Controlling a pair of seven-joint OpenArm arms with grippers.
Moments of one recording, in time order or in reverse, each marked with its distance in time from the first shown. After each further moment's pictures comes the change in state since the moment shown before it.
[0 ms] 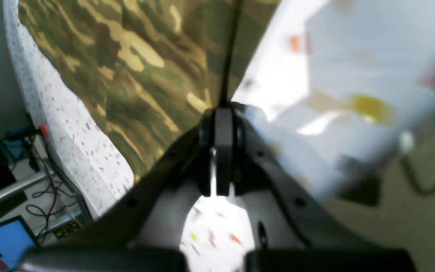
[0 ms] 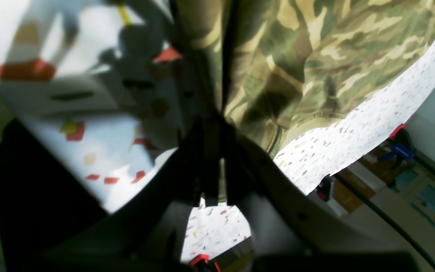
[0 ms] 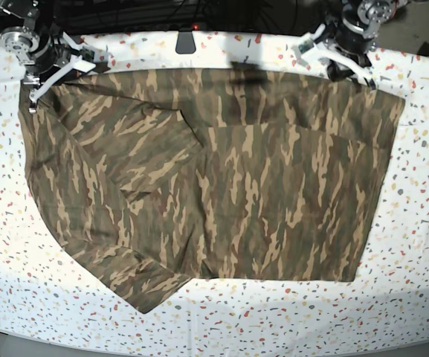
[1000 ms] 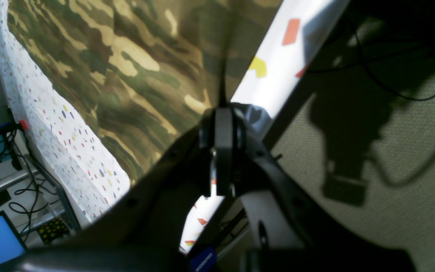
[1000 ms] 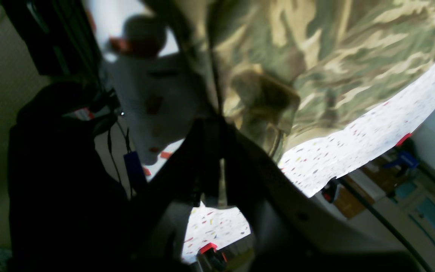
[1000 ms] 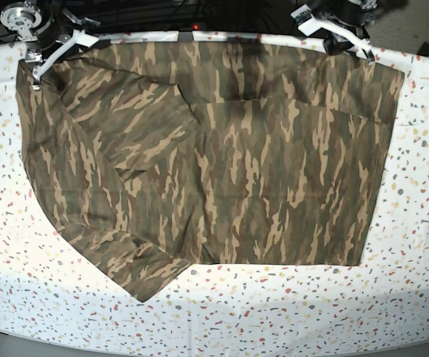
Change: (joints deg) left arm 7.3 0.0 -0.1 1.8 2.6 1.5 0.4; right arm -7.6 0.8 0.1 4.4 -3.2 -1.0 -2.8
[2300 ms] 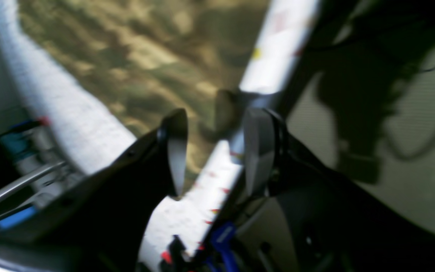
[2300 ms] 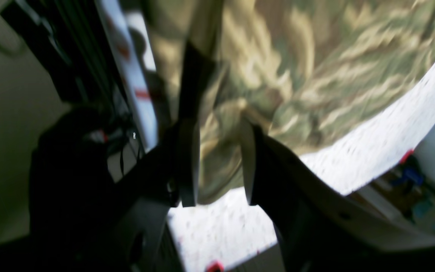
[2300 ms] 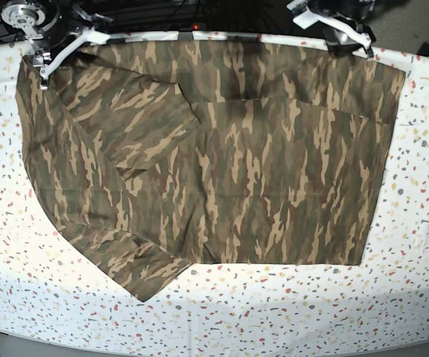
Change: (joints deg) left arm 2.3 -0.6 0.0 9.3 7.1 -0.4 8.4; right arm 0.0 0.2 0.0 8.0 3.5 1.1 -0.6
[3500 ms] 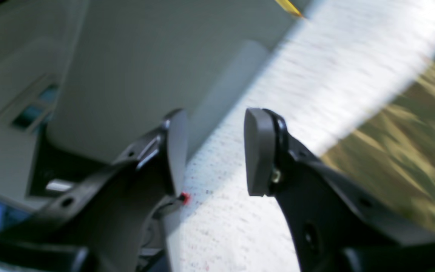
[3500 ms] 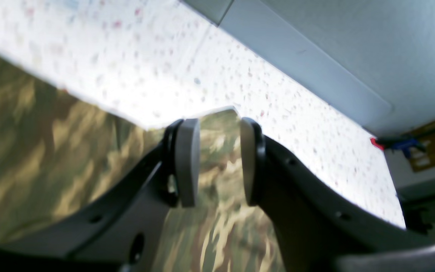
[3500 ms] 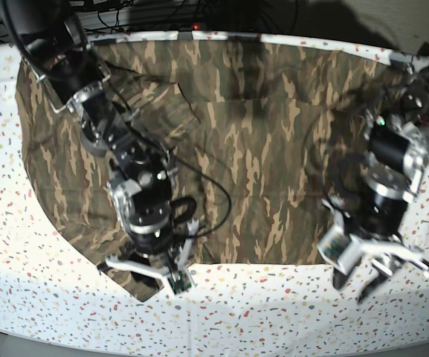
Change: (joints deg) left arm -46.8 4.3 -14.5 0.0 -24.1 4.5 -15.3; right arm 57.6 -50.0 0.0 -31.0 8.9 -20.2 9.1
